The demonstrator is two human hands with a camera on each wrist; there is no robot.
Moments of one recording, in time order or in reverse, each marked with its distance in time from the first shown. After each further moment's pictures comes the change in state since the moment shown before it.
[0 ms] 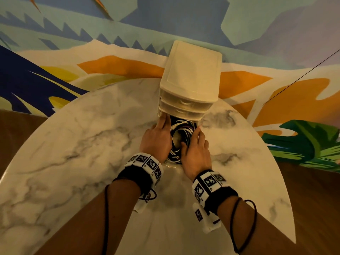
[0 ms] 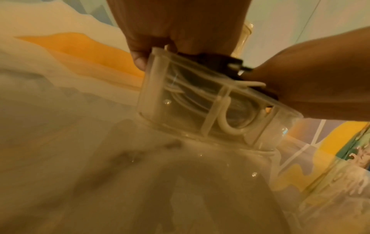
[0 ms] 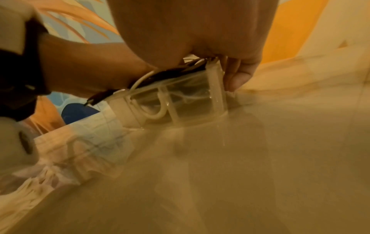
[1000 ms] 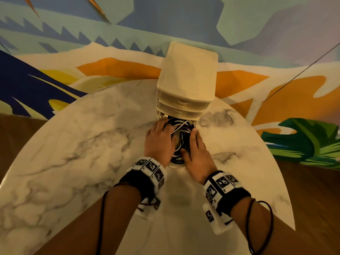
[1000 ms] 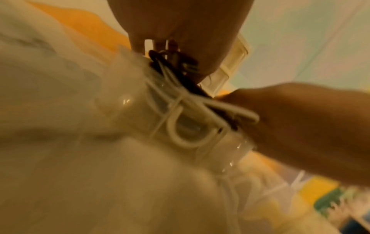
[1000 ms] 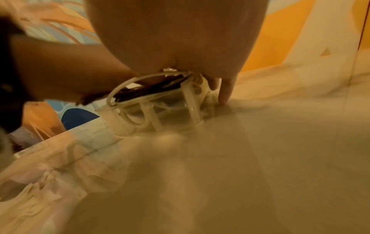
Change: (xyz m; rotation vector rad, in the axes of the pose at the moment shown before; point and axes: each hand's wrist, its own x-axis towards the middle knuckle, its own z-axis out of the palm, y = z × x) left_hand -0.009 0.012 0.001 -0.160 0.128 -0.017; right_hand -0.008 0.024 -0.009 0.085 -0.219 -0.165
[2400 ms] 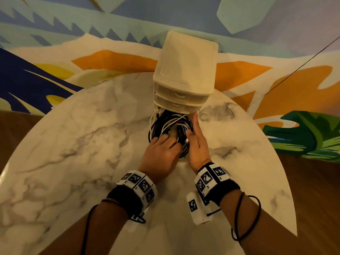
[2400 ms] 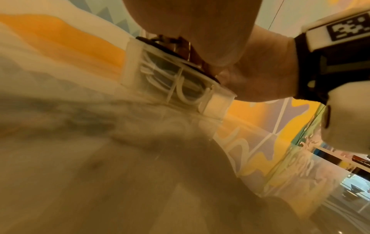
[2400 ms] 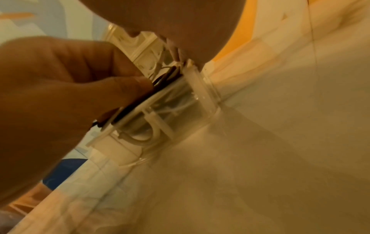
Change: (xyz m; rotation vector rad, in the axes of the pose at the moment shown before) left_hand -0.041 -0.009 0.009 0.140 0.066 0.492; right_hand 0.019 -0.009 0.016 0.909 0.321 -0.038
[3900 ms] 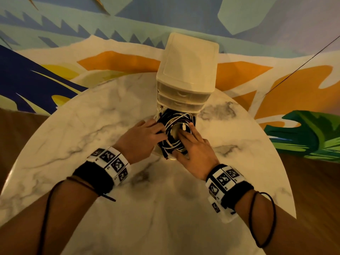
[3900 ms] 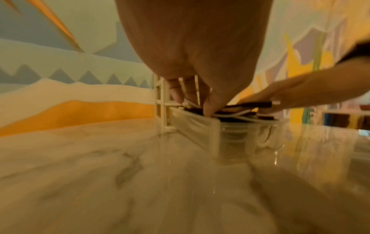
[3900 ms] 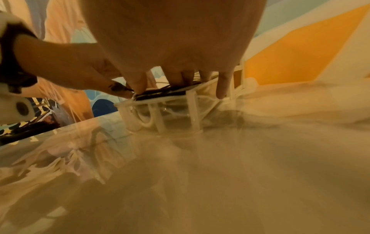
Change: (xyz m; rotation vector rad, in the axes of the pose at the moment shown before) left_hand 0.012 -0.056 -0.058 0.102 -0.323 0.185; right_hand -0.019 -0.020 -0.022 -1.074 -0.444 -0.195
